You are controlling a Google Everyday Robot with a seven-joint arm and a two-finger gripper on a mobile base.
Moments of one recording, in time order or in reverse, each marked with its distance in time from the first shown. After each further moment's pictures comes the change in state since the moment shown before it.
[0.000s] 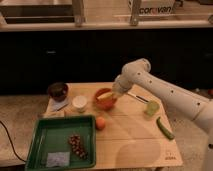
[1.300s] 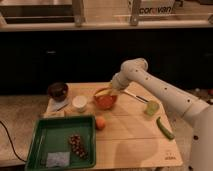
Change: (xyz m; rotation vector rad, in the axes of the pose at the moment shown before) arm -0.003 -0.025 0.028 -0.003 -0.070 -0.028
